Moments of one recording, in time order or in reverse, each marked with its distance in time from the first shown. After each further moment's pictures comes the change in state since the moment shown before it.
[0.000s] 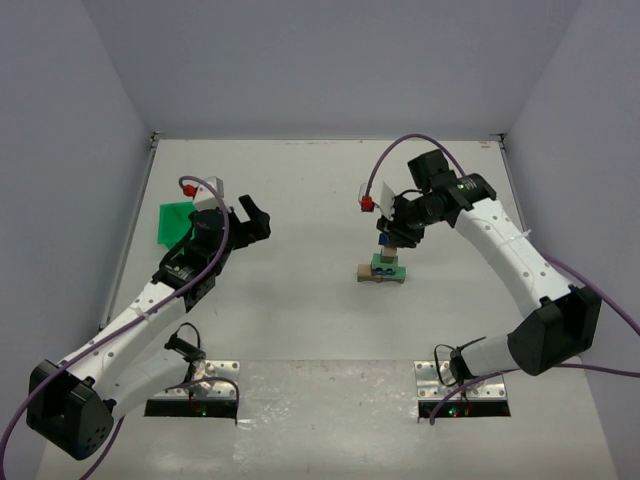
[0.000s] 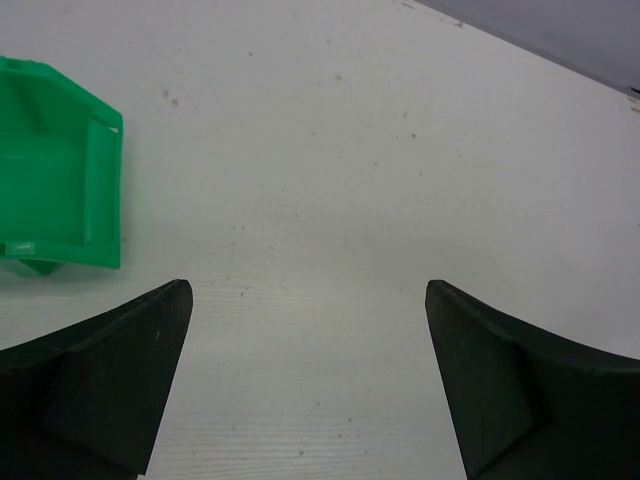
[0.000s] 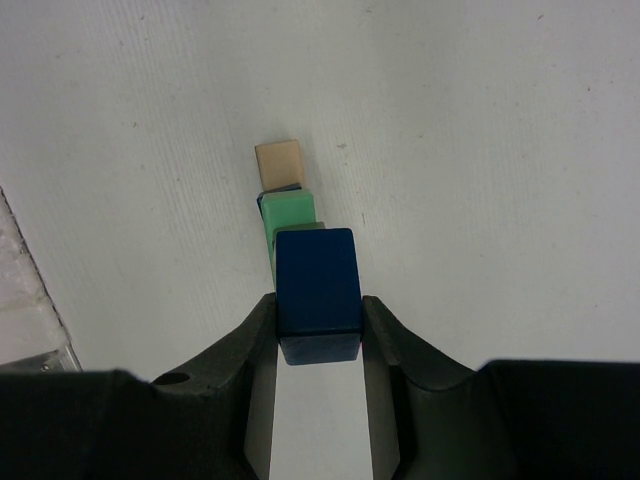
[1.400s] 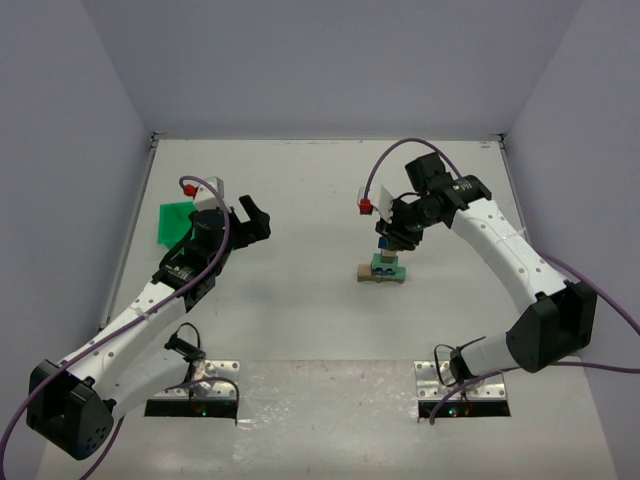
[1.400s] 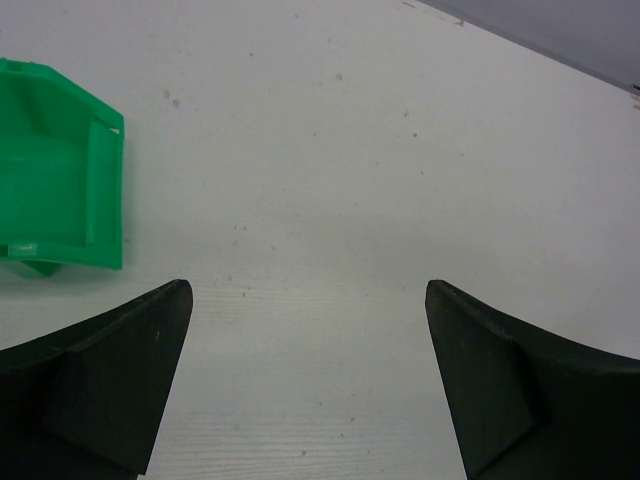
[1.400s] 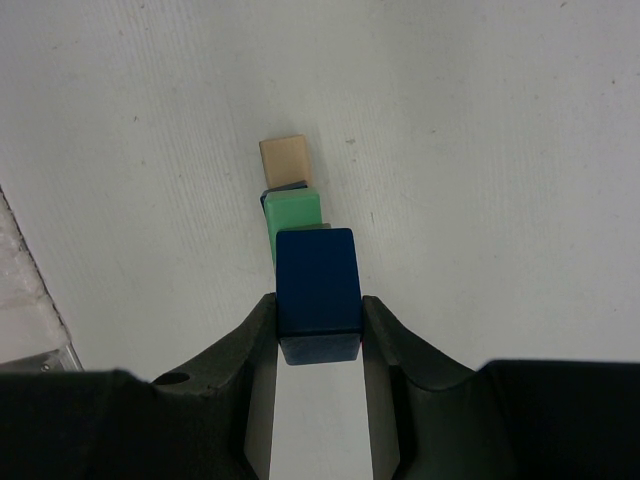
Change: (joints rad) left arm 0.000 0.000 0.000 0.000 0.000 0.008; right arm 0.000 0.016 -0.030 0.017 0.000 -0.002
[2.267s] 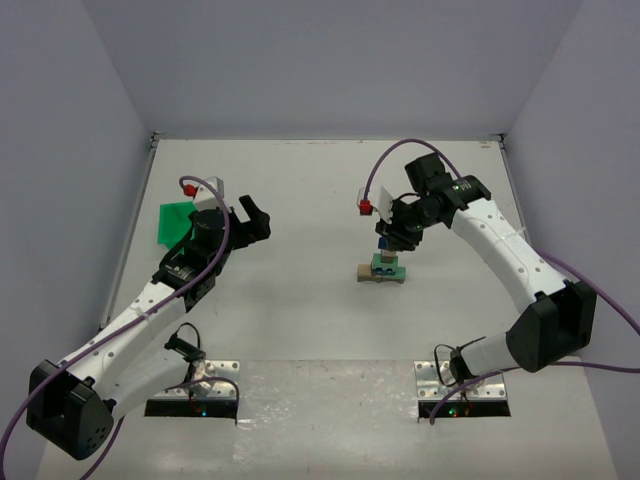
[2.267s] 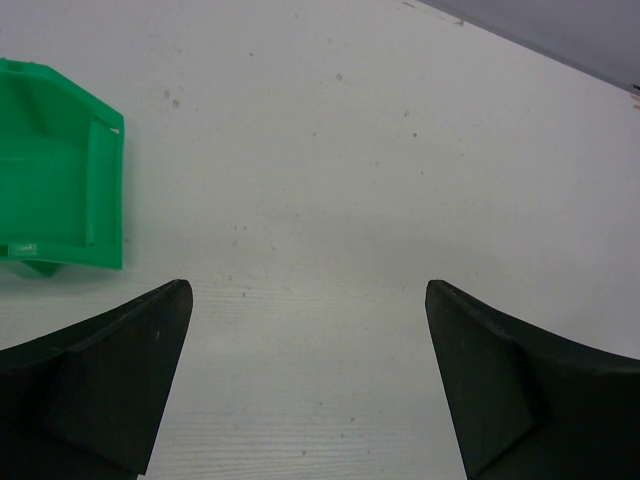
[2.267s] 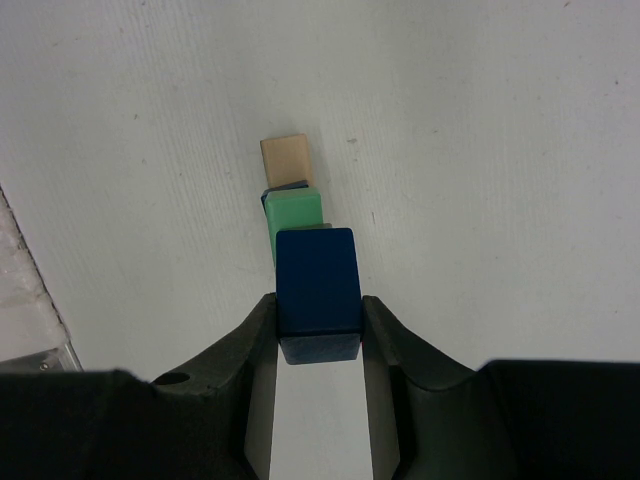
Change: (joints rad) left arm 0.000 0.000 0.000 0.000 0.000 0.000; right arm 0.000 0.002 -0.004 0.000 -0.001 -0.006
